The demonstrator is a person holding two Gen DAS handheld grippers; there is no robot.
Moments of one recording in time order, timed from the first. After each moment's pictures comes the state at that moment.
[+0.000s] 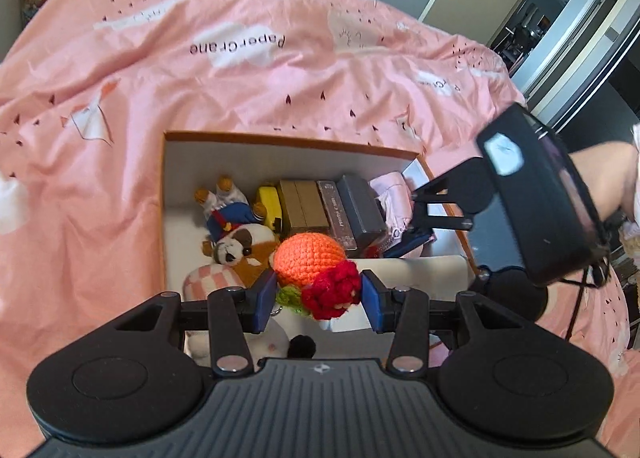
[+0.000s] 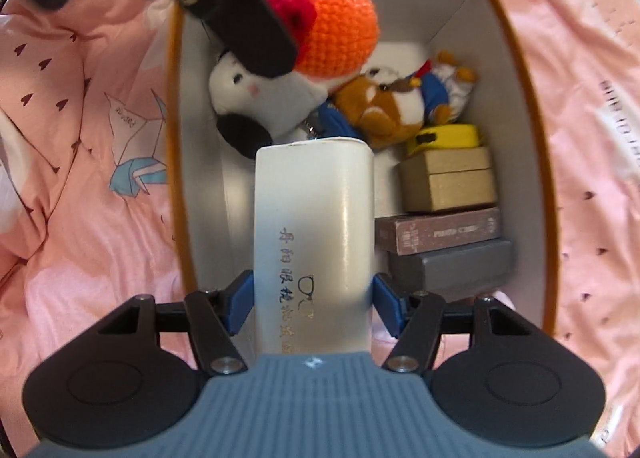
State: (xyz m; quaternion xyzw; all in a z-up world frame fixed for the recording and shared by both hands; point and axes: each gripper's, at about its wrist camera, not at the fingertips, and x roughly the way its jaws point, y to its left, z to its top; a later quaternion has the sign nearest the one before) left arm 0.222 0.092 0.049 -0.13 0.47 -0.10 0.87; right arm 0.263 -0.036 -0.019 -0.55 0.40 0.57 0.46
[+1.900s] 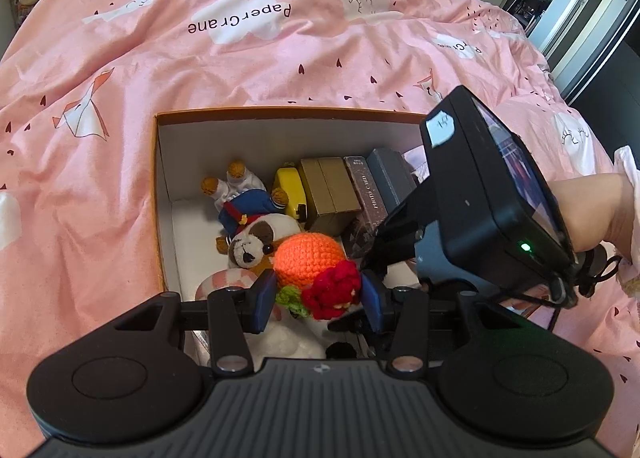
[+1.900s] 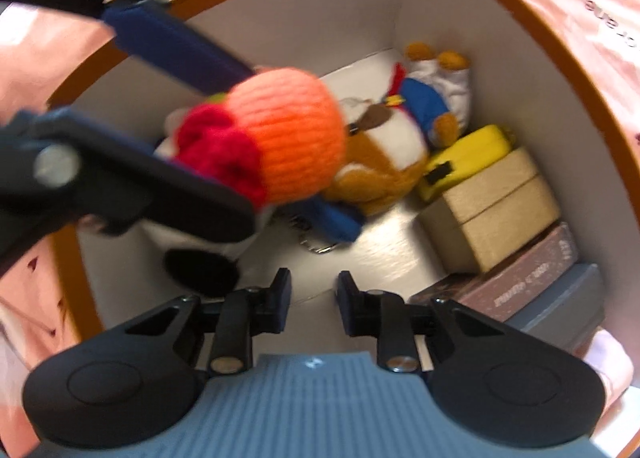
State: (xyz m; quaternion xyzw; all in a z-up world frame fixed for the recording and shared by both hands) left arm 0.248 0.086 0.020 -0.08 0.50 -0.09 0.86; right arm 0.252 0.004 -0.054 -0.38 0.47 0.58 0.55
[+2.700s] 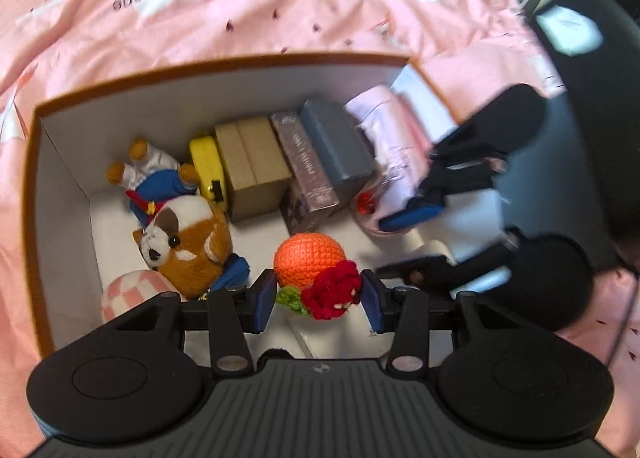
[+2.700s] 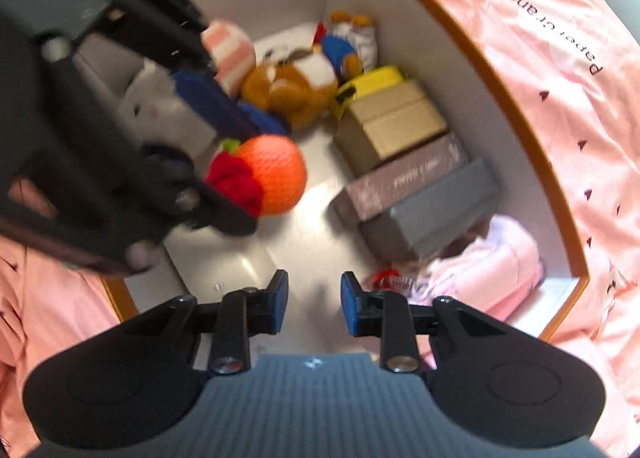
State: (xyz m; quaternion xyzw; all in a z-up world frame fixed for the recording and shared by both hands) left arm 0.272 0.028 -0.016 -0.04 0.55 -0.14 0.82; right arm 0.232 -0.049 -0.016 -0.44 0.44 0.50 0.61
